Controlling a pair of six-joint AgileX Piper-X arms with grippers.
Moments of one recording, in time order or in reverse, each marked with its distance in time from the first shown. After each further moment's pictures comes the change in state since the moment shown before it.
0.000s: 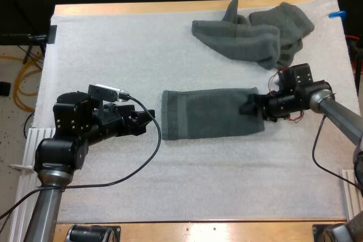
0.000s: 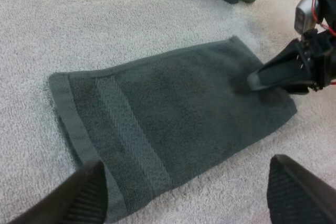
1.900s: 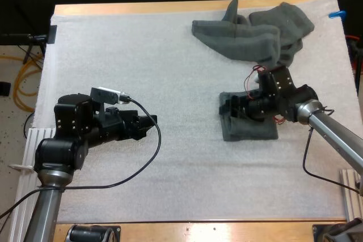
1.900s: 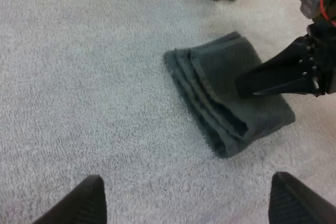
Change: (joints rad) left arm 0.000 0.000 0.000 0.053 0.052 0.006; right arm 0.203 -0.189 0.003 -0.003 0.151 0.099
